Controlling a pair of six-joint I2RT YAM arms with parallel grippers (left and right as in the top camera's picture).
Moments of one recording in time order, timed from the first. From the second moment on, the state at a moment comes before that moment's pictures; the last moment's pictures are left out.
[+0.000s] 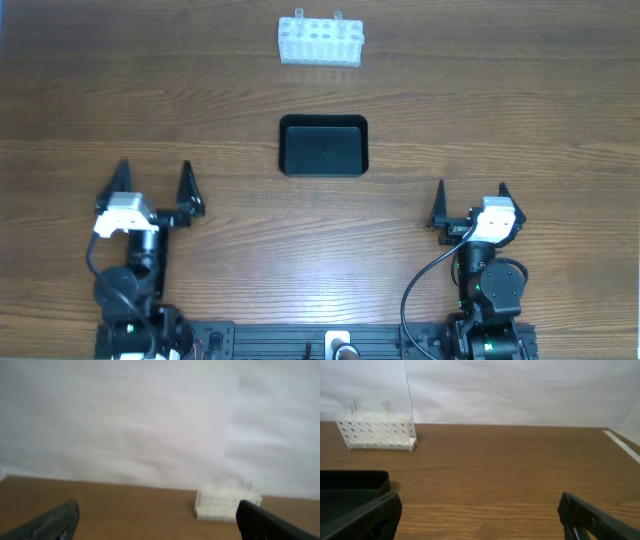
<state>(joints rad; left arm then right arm) 0.03 0.25 0.02 0.43 0.06 -0.13 0.07 0.01 0.01 -0.06 0.14 -0.03</state>
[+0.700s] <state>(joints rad) -0.33 1.59 0.99 0.48 -0.10 -0.12 0.07 0.01 0.01 -0.06 0.14 -0.03</state>
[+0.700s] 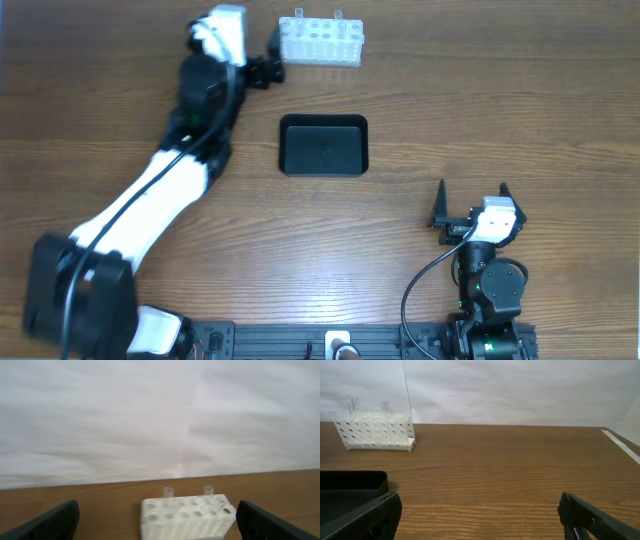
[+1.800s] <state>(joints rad) -0.39 2.19 1.54 0.34 -0.15 -0.15 0.07 0.01 0.01 -0.06 0.14 -0.03</state>
